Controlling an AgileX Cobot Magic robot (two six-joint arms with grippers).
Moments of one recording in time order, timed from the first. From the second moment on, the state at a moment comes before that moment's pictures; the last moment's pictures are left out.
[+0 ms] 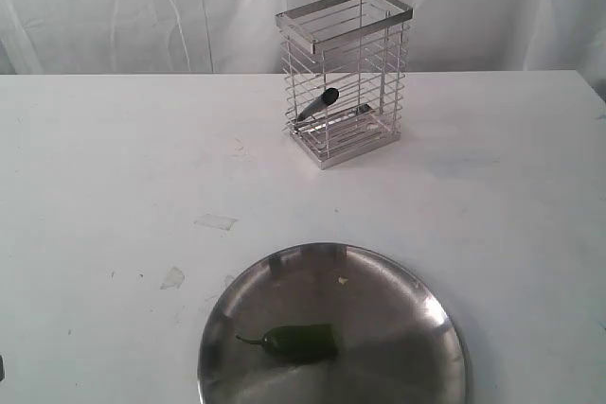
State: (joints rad) left arm -0.42 0.00 0.02 -0.15 0.39 0.04; right arm 0.21 0.01 -0.01 0.14 0.32 -0.30
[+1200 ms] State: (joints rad) left arm -0.42 0.00 0.02 -0.15 0.39 0.04; right arm 0.36 0.58 -0.57 -1.64 -0.24 1.83
